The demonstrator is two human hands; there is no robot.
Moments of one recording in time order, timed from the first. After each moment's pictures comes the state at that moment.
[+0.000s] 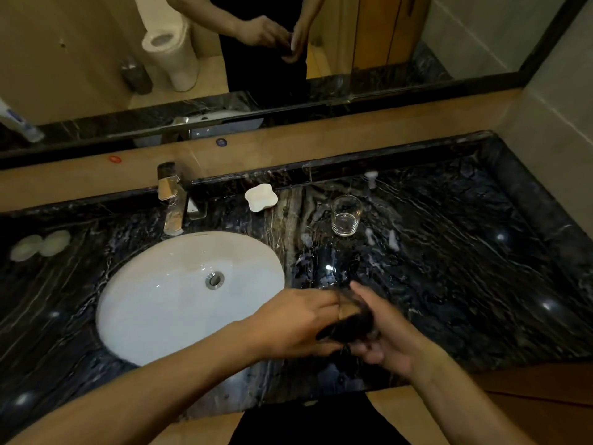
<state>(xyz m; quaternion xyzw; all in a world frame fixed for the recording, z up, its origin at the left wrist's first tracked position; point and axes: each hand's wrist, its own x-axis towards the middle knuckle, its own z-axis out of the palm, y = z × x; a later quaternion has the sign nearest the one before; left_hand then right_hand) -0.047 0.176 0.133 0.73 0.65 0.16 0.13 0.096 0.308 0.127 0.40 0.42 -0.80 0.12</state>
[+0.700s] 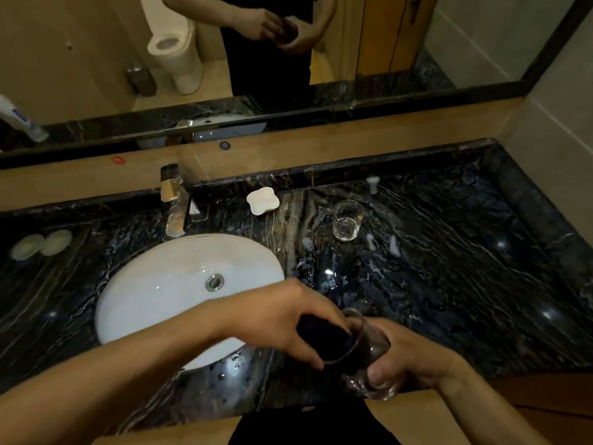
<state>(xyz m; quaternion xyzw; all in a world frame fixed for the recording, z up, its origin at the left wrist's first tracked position) -0.067 0.178 0.198 0.62 0.62 0.23 0.41 0.116 0.333 0.120 0.10 0.51 -0.82 0.22</state>
